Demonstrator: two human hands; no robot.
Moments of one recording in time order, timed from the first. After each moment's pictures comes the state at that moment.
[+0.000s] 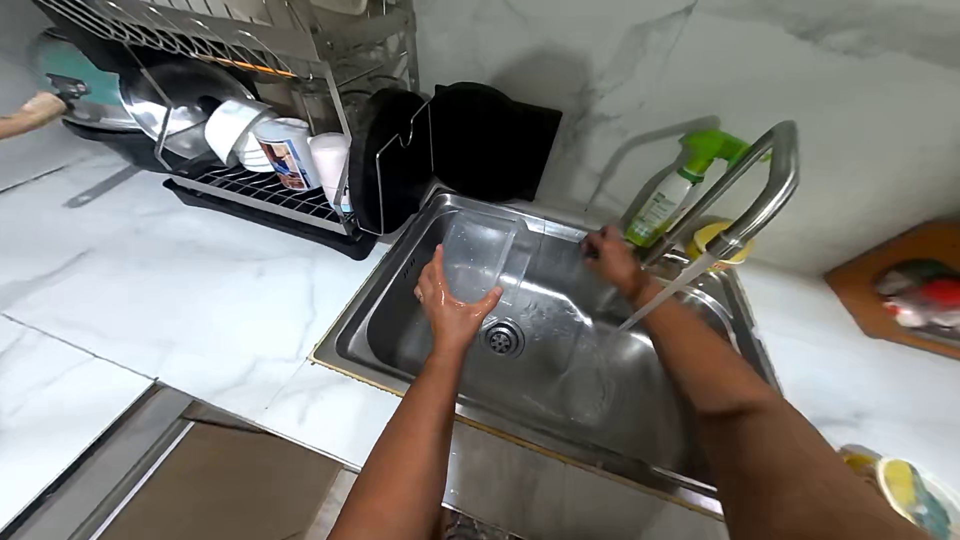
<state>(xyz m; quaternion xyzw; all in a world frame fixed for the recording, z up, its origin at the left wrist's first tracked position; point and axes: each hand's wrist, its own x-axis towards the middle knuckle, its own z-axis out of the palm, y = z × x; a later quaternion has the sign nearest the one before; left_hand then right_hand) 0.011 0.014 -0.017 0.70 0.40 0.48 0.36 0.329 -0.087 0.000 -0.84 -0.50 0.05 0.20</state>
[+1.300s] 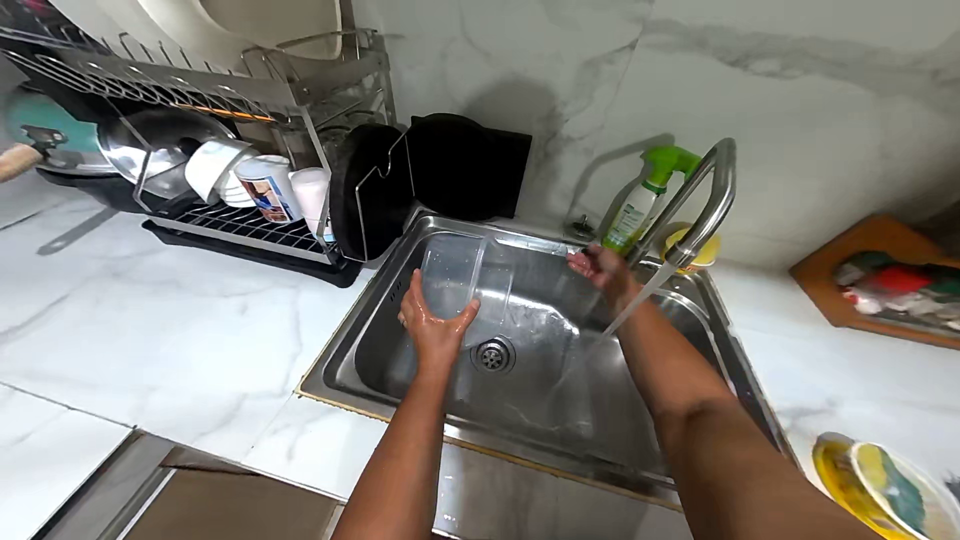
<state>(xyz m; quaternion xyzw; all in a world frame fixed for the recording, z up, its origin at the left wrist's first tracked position) 0.011 0.021 -0.014 0.68 0.42 0.46 0.37 0.309 -0.080 0.030 -0.58 0.05 0.28 0.76</state>
